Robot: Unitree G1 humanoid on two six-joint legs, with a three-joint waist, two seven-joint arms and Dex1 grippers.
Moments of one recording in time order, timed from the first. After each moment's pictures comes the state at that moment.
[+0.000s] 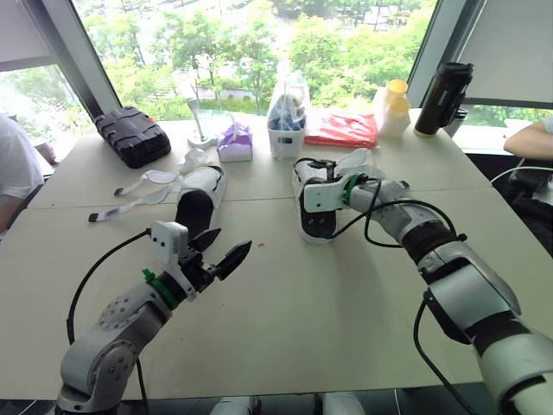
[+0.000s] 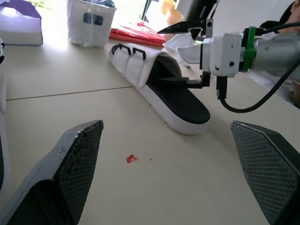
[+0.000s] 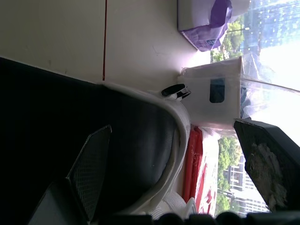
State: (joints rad) left arm -0.03 0.41 0.13 -0.55 -0.76 0.60 -0.37; right arm -1.12 -0.50 0.52 0.94 -0.67 -0.38 0.34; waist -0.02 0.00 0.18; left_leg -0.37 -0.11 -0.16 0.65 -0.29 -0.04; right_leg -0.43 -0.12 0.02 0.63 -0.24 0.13
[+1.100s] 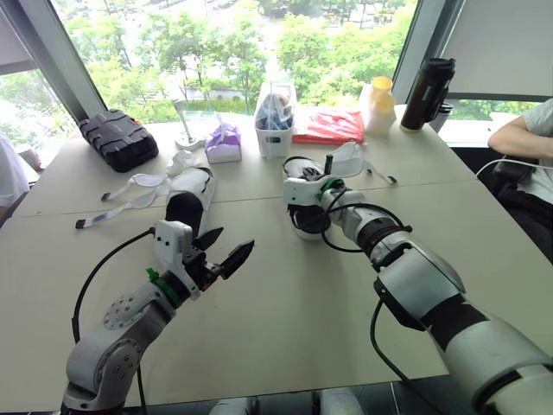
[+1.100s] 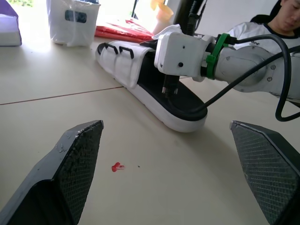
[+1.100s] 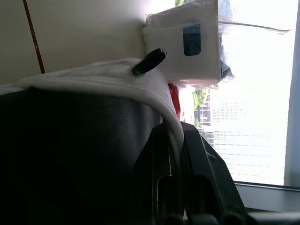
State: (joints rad) left arm -0.04 0.39 0.12 -0.55 -0.73 0.60 -0.37; right arm -1.28 -0.23 0.56 1.36 -0.76 -0.20 -0.09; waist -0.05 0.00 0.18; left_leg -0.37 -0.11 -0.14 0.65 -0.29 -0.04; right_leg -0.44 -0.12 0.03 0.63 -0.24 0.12
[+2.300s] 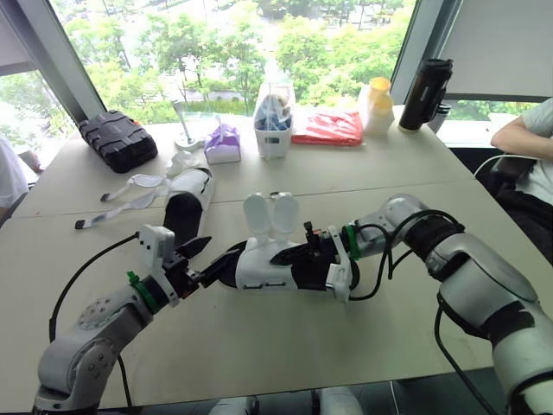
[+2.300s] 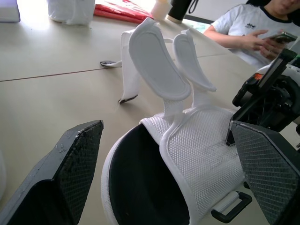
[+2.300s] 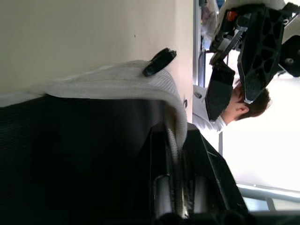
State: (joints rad) left arm -0.01 0.50 0.21 -0.50 -0.80 0.65 -0.50; right arm -1.20 -0.56 0.92 0.89 -1.39 -1.34 -0.68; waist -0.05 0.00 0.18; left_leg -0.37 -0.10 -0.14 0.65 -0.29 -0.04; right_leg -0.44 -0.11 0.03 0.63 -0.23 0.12
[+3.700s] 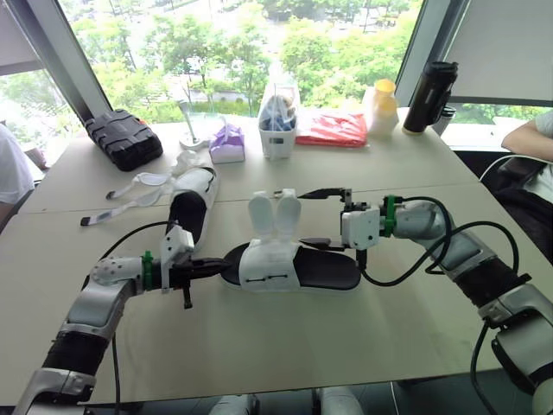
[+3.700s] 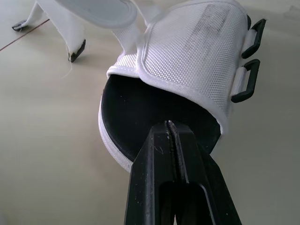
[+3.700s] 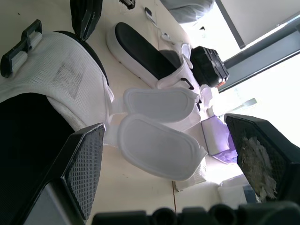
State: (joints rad) left arm -0.35 0.64 -0.06 0.22 -0.37 0.12 -1.21; right arm -0.80 -0.81 0.52 0.33 0.11 -0.62 0.81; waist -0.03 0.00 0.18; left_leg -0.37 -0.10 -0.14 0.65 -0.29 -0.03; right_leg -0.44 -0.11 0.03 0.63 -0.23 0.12
